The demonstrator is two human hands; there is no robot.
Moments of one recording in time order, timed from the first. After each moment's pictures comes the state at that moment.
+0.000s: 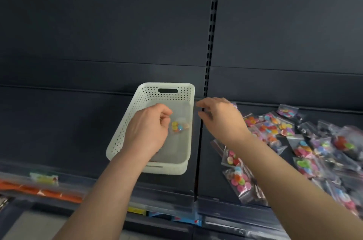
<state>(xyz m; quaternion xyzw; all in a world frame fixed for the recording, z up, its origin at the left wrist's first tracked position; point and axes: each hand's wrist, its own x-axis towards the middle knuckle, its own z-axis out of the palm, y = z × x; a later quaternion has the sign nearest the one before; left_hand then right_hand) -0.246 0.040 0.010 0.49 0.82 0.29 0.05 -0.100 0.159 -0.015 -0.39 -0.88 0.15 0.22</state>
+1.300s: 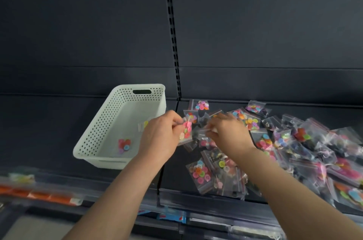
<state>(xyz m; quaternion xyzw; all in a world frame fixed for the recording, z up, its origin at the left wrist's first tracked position) -0.139 0.076 -0.010 0.52 0.80 0.29 0.07 0.012 0.179 -0.049 -0.43 -0.89 0.08 0.12</state>
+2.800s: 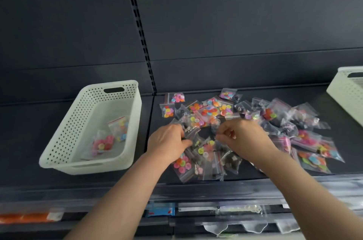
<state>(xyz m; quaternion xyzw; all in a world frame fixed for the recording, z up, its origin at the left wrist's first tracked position) -0.095 0.099 -0.044 0.60 0.79 0.06 0.15 0.100 0.155 -0.046 -0.49 -0.84 0.18 0.15</state>
